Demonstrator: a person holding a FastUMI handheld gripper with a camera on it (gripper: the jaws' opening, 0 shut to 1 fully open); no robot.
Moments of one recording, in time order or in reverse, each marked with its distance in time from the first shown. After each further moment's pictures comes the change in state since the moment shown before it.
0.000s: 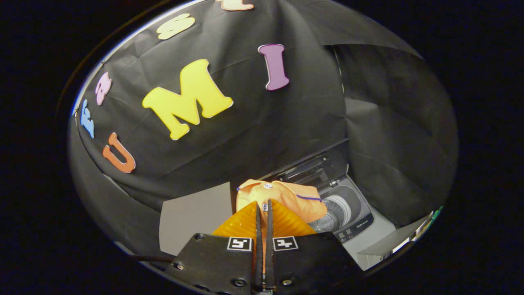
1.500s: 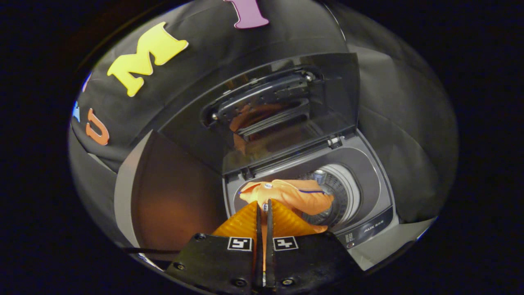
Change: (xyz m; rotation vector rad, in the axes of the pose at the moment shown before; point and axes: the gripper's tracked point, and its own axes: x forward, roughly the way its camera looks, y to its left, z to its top) arm 0.187 -0.130 -0.131 -0.022 0.293 -0.009
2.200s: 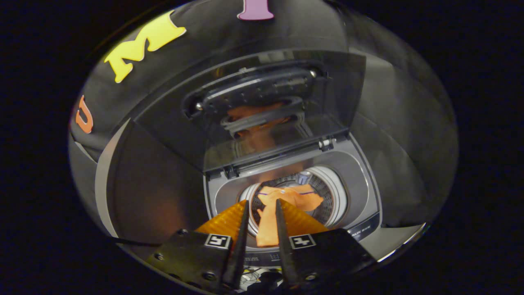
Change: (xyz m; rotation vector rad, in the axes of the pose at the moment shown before) arm 0.004 -0.001 0.012 -0.106 0.013 -0.139
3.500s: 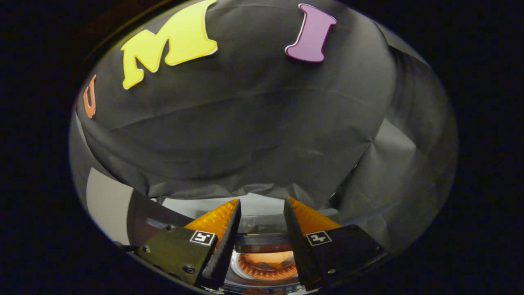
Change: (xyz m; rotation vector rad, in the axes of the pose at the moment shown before) arm 0.010 0.045 0.190 -0.266 -0.210 -0.038
